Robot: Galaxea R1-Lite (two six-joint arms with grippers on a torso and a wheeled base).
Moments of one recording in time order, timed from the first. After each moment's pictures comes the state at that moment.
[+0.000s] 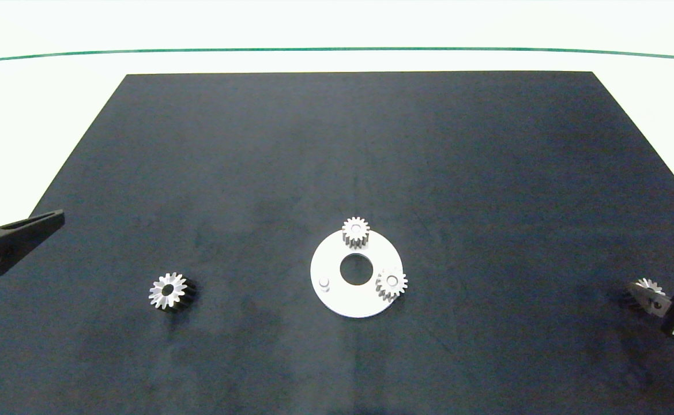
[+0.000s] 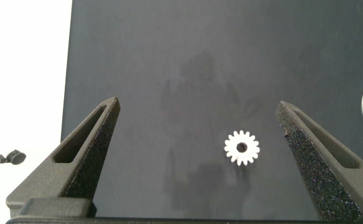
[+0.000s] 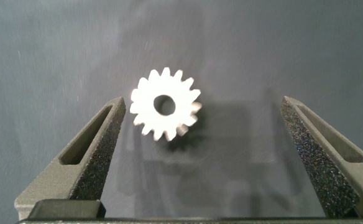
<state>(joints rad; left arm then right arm) -0.15 0.90 -0.82 0.07 0.17 0.12 -0.26 1.39 -0.18 -0.86 -0.06 0.24</state>
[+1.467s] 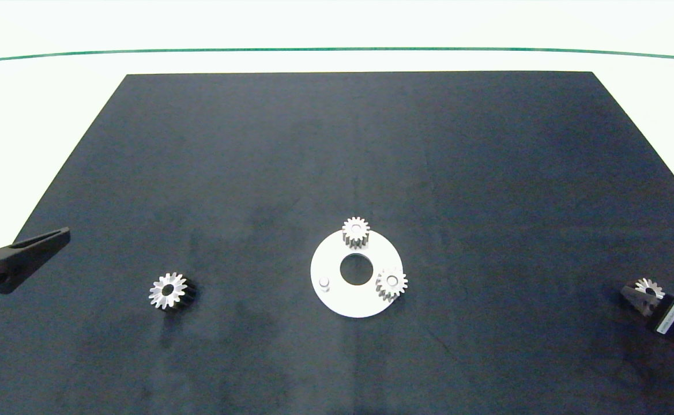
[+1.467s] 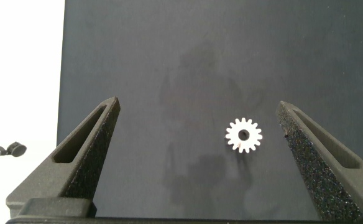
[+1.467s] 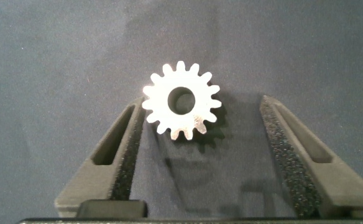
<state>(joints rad) -0.15 0.90 -0.78 0.07 0.17 0.12 -0.22 1.45 -0.19 -0.87 -0.06 0.30</state>
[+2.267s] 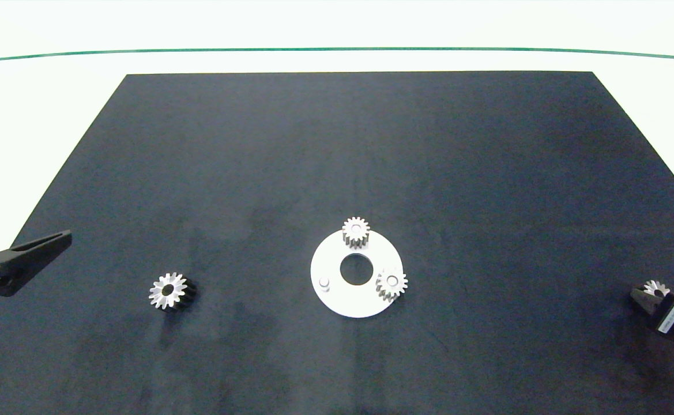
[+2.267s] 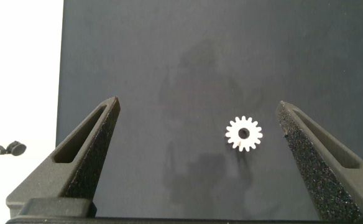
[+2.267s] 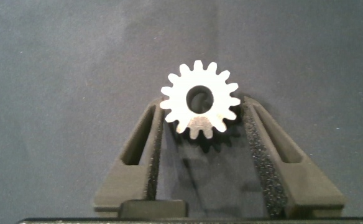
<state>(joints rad) -0.15 0.90 -0.77 0.07 0.17 0.12 -0.23 1.45 -0.19 -0.88 -0.06 0.30</state>
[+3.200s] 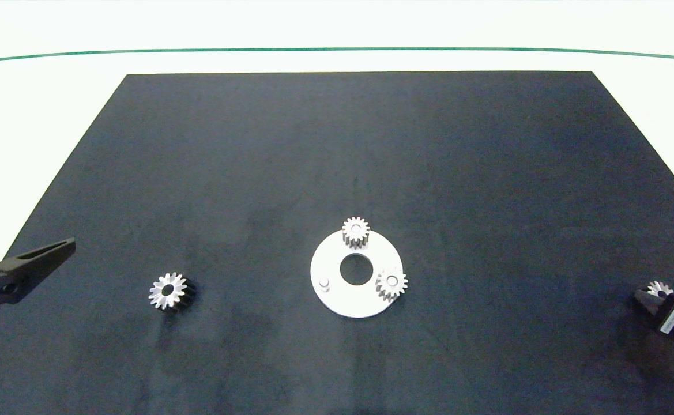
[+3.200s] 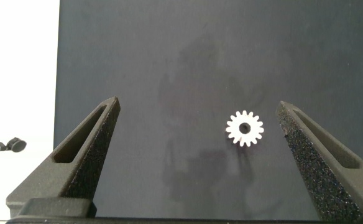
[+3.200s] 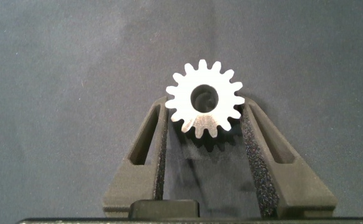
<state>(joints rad) -0.15 0.90 -0.75 0.07 0.17 0.12 -0.23 1.45 -0.19 -0.88 -0.06 0.29</state>
